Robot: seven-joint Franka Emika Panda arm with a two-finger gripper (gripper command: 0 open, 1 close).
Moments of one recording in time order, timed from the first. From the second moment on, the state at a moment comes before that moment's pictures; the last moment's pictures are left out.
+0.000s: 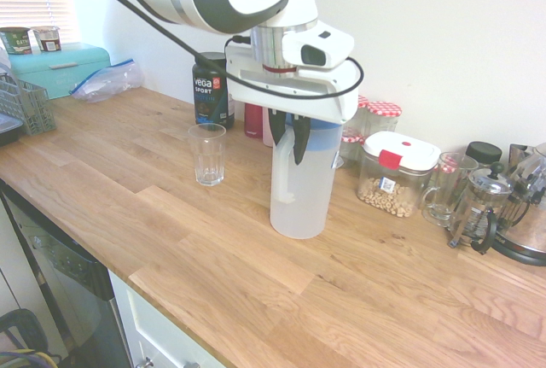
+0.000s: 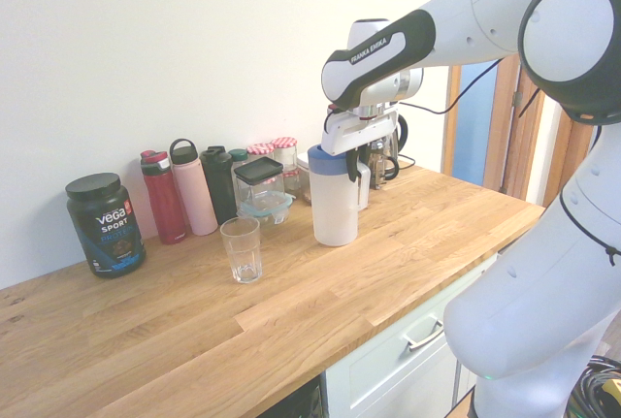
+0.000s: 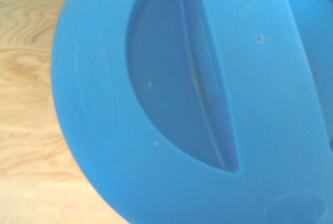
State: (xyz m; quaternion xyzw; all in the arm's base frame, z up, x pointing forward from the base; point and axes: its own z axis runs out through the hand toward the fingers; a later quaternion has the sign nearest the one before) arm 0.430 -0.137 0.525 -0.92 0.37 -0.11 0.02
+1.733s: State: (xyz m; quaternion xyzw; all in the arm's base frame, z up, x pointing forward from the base) arm 0.404 0.088 0.549 -0.95 -0.03 -0.03 -0.31
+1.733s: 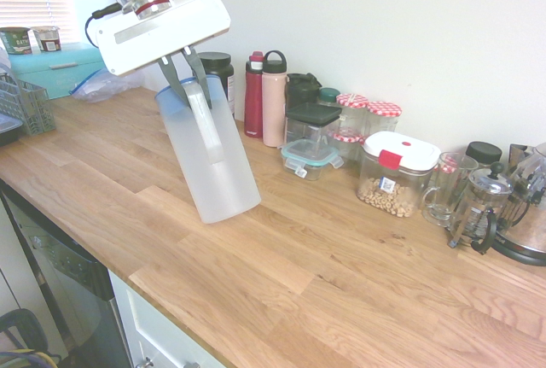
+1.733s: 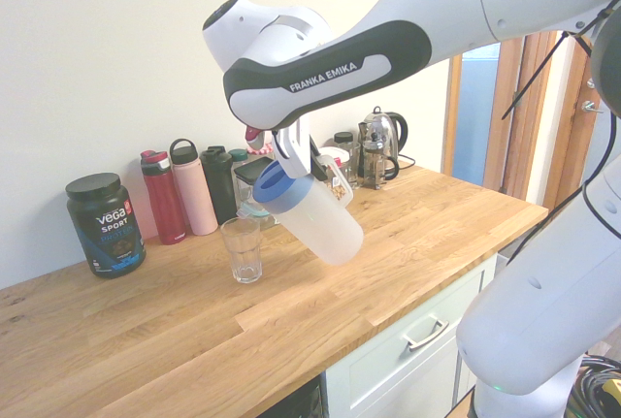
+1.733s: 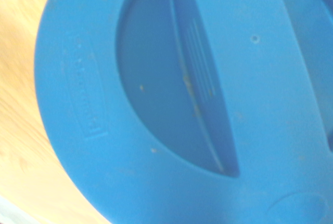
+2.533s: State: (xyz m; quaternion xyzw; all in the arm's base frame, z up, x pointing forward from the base) arm 0.447 0.115 0.517 -0.92 -0.08 0.00 -0.38
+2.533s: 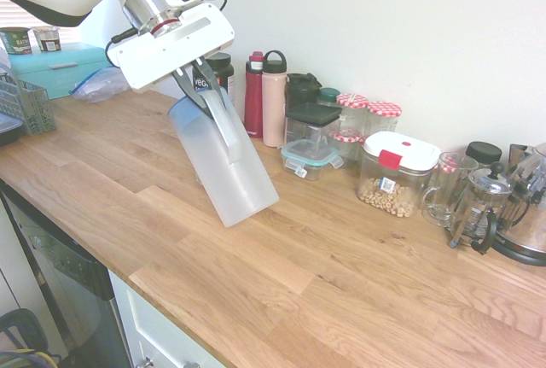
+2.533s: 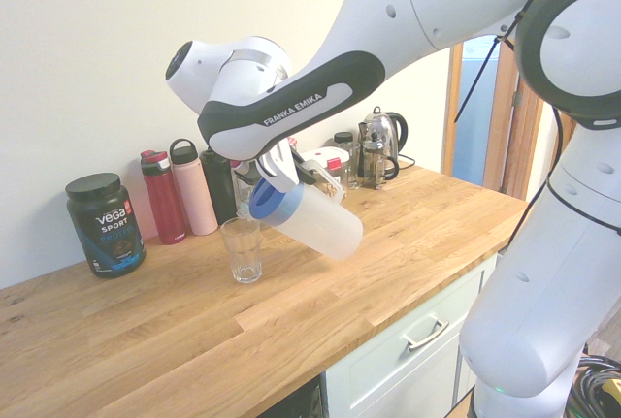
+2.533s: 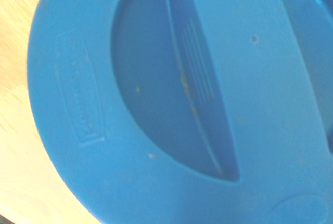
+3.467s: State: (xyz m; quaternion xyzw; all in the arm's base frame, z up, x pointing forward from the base) arm 0.471 0.122 0.498 -0.90 -0.08 0.00 -0.42
